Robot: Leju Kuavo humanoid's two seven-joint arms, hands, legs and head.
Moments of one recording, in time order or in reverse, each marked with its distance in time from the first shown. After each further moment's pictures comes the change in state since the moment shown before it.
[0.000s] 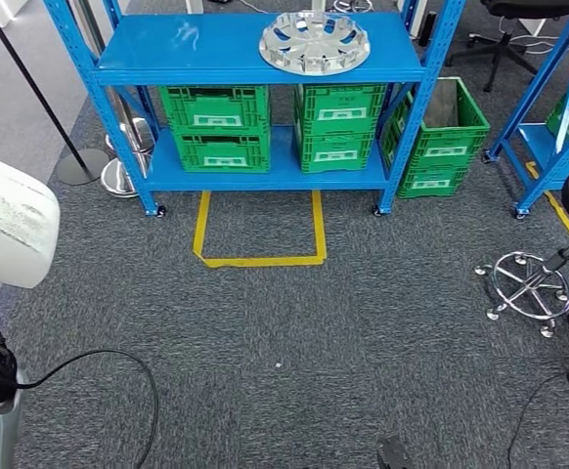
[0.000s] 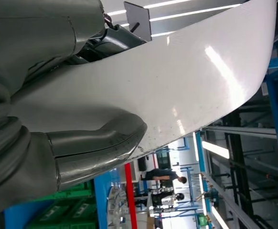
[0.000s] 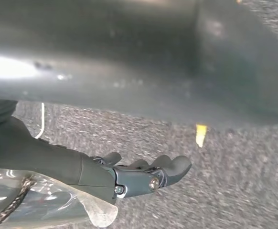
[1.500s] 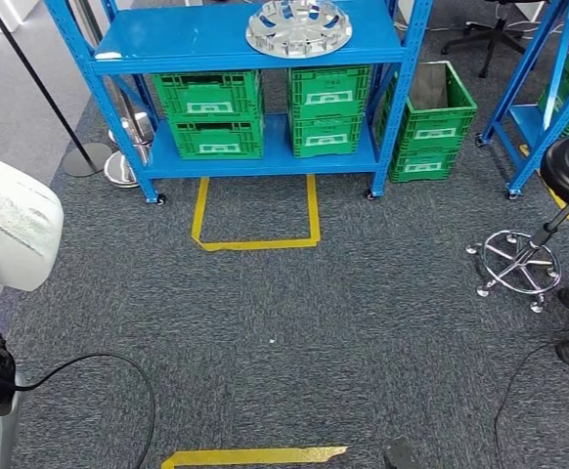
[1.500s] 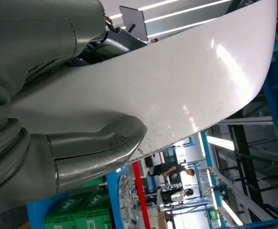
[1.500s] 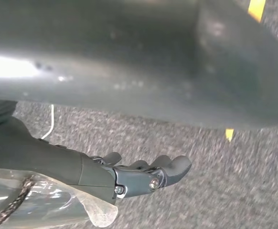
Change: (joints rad) left arm 0.009 0.015 0.008 -0.004 -0.020 0.020 0.015; right arm 0.009 0.006 0.012 0.000 -0.027 0.014 -0.043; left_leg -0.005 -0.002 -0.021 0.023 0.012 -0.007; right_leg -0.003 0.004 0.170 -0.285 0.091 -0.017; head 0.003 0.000
